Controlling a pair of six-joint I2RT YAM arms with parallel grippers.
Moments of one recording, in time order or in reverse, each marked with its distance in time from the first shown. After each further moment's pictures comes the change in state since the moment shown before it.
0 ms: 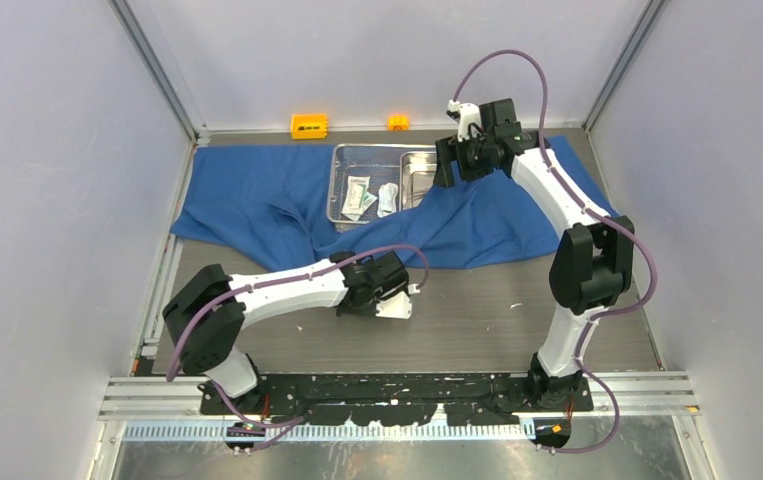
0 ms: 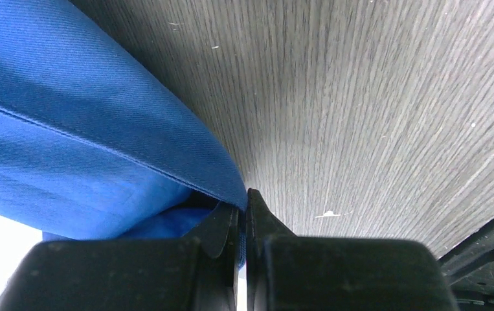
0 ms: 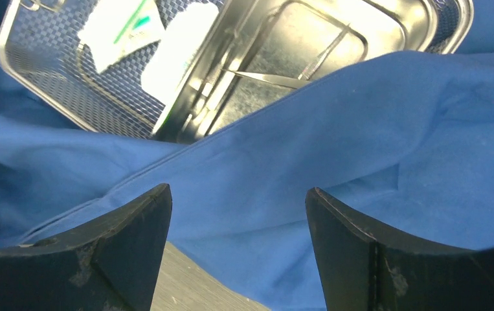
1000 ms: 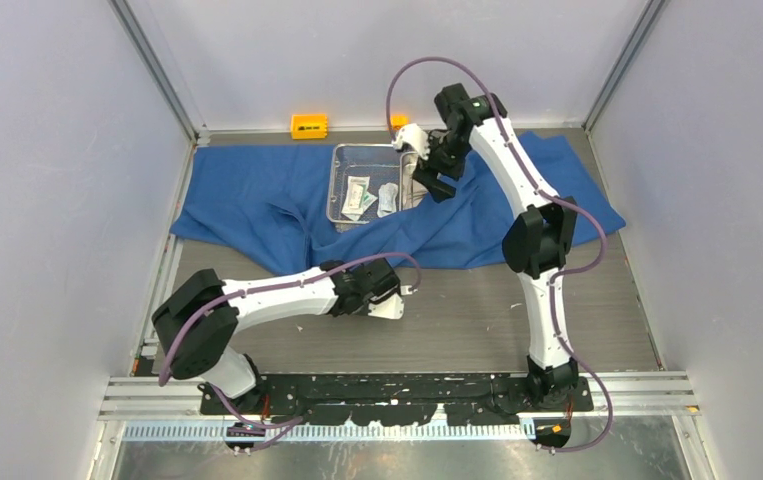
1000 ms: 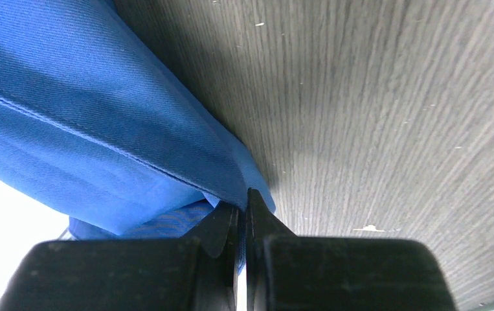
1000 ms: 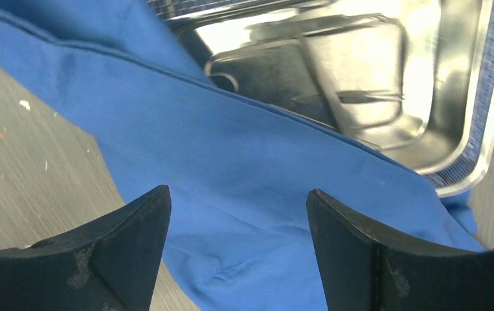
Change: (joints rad) left arm 0.014 -0.055 -0.124 0.150 -0.121 0.066; right arm 0.136 0.410 0.735 -0.736 0.067 -0.850
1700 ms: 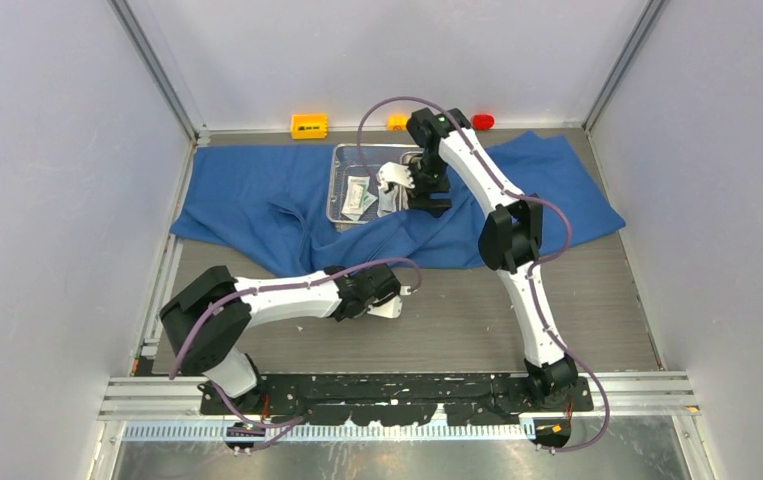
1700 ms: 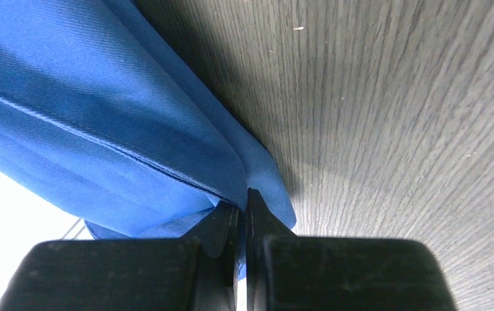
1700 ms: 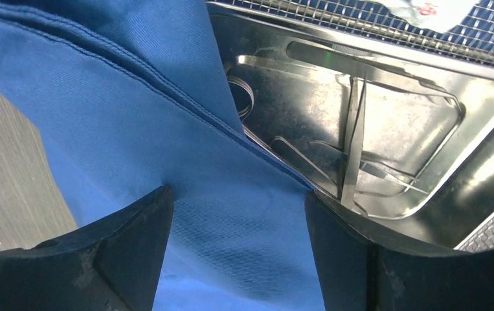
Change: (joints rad) left arm 0.001 0.035 -0.055 0.126 -0.121 0.031; right arm 0.089 0.201 0.119 -0.140 0.119 -0.374
